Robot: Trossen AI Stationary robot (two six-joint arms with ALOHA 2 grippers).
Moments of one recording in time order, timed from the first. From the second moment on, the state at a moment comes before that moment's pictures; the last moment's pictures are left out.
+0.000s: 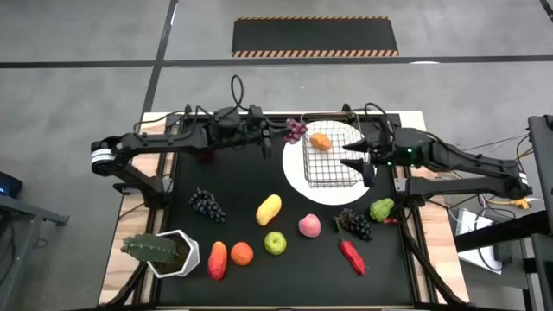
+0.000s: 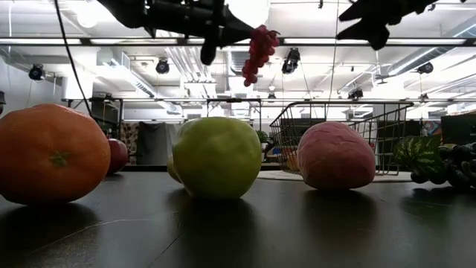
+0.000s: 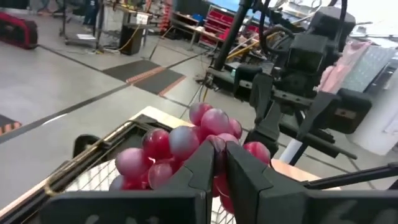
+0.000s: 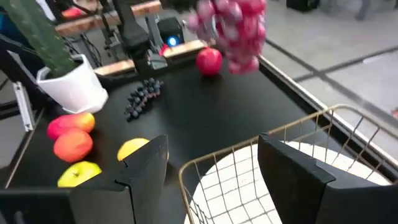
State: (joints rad) left arm 0.31 1.45 1.04 0.40 0.10 -0.32; right arm -0.21 0.71 0.76 -0.38 -0.03 0.16
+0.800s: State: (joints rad) left arm 0.31 1.94 1.49 0.41 0.13 -0.44; right arm -0.20 0.35 0.55 -0.25 -0.03 0.07
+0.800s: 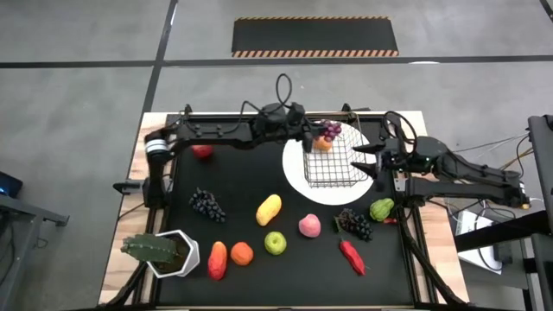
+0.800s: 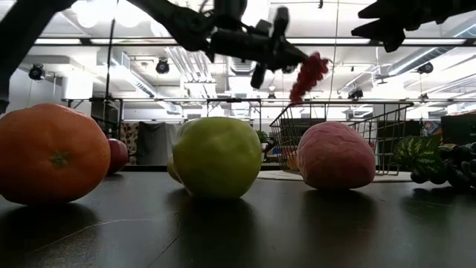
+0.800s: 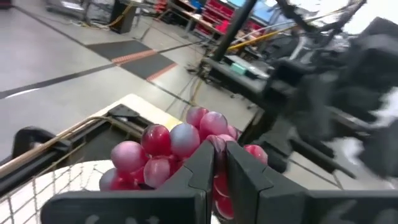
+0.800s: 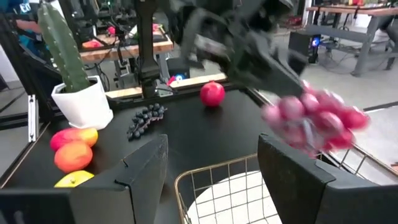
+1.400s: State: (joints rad) left arm 0.32 2.14 1.61 0.40 -0.10 -0.74; right arm -0.20 0.29 0.53 -0.26 -0.03 0.07
